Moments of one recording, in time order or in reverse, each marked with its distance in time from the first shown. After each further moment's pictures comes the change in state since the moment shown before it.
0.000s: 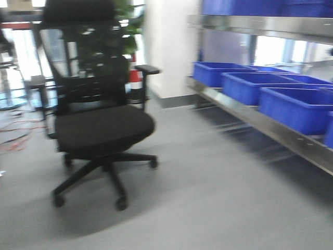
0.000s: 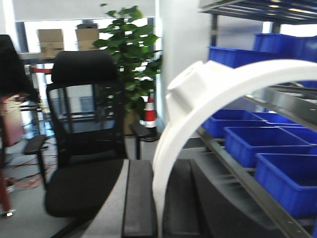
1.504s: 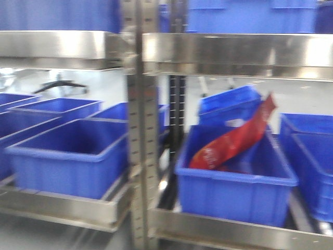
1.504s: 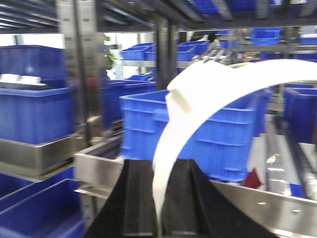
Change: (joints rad) left arm 0.000 0.000 0.000 0.000 -0.002 -0.002; right arm 0.000 0.000 0.000 0.000 0.000 0.000
